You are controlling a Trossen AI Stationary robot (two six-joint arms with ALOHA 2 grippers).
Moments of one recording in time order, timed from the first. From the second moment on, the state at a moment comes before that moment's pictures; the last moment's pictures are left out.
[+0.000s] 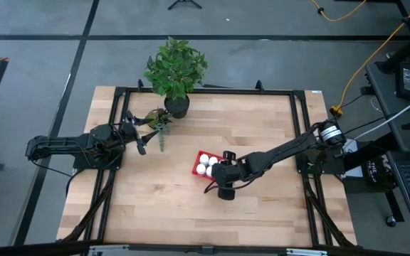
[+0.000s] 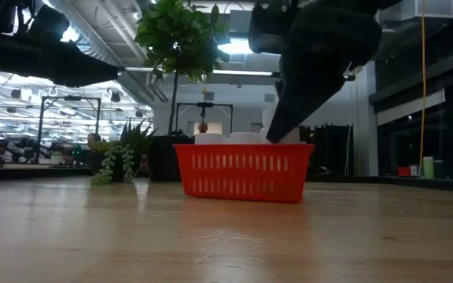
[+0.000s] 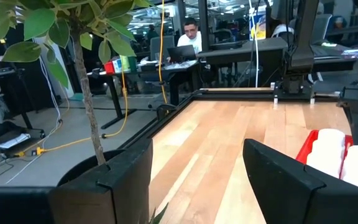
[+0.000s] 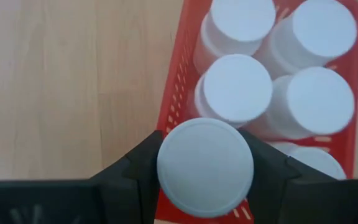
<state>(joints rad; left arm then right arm) 0.09 0.11 0.05 0.07 -0.37 0.12 0.31 1.82 1.20 -0.44 0.22 0.35</state>
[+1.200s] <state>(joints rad) 0.09 0.12 0.05 0.07 -0.37 0.12 0.31 1.87 1.39 -0.52 0.16 0.46</state>
